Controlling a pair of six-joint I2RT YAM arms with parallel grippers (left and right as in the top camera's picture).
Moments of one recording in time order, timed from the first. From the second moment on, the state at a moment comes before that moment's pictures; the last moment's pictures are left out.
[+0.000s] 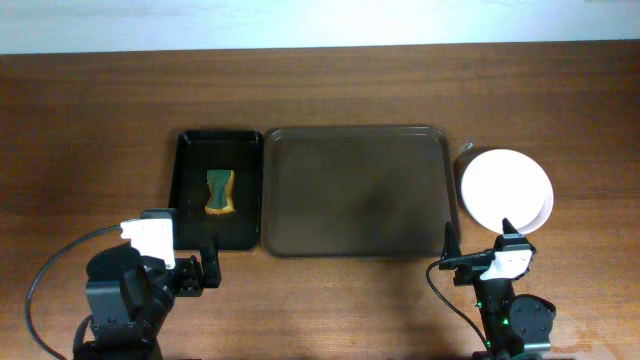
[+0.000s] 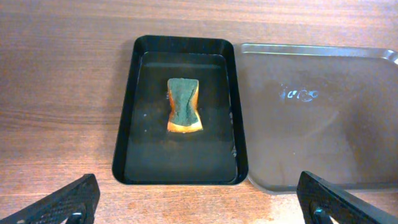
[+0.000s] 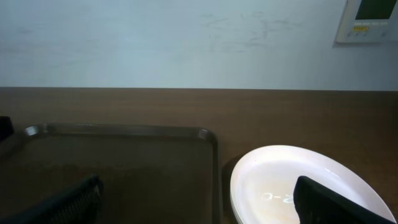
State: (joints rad) left arm 0.04 0.57 0.76 -0.83 0.11 -0.03; right arm 0.01 0.01 0.01 -0.07 -0.04 0.02
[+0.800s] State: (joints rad) left arm 0.04 0.48 0.71 -0.81 0.11 -0.03; right arm 0.01 0.01 0.01 -0.07 -0.04 0.02
